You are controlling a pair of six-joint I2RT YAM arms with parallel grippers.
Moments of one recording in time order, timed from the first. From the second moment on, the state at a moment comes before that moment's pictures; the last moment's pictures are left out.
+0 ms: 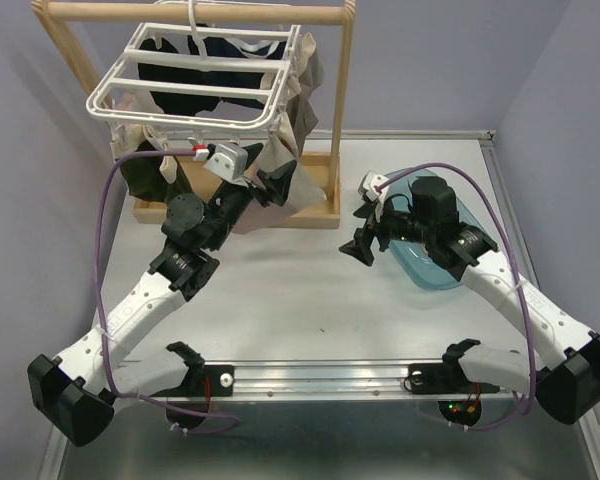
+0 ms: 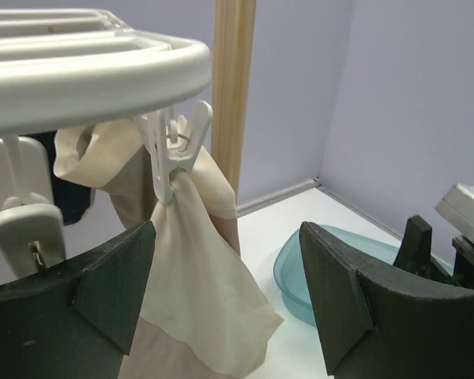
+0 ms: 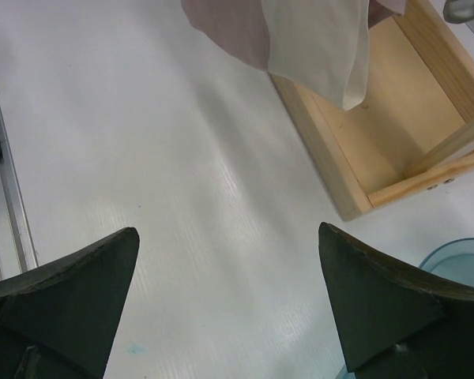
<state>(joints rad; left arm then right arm) -0.63 0.99 0.94 0.38 -0.01 -0.05 0.52 1.12 1.01 -0.30 -0.58 -0.27</state>
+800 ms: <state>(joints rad) -0.73 1.09 0.92 0.72 -0.31 0.08 0.52 1.11 0.98 -0.28 -0.61 -0.26</state>
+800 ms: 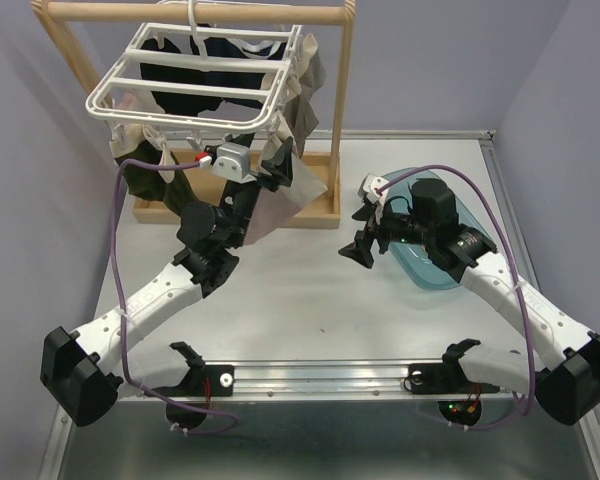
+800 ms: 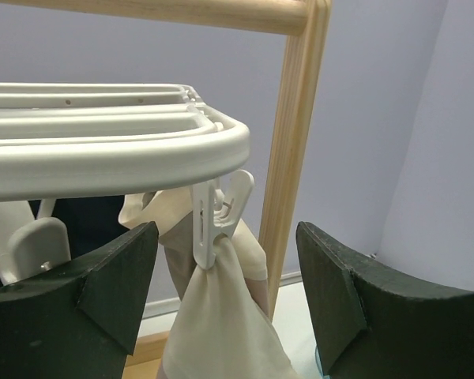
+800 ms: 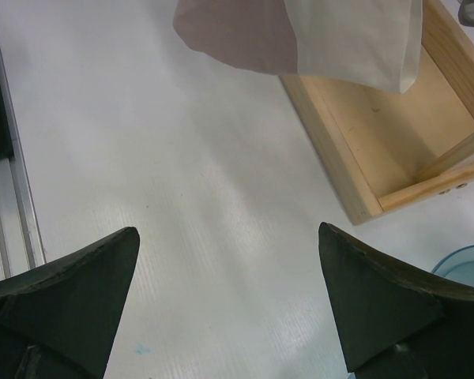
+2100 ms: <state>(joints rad) -0.76 1.21 1.00 0.88 -0.44 0.25 0.52 1.09 0.98 -0.28 -0.63 -0.26</state>
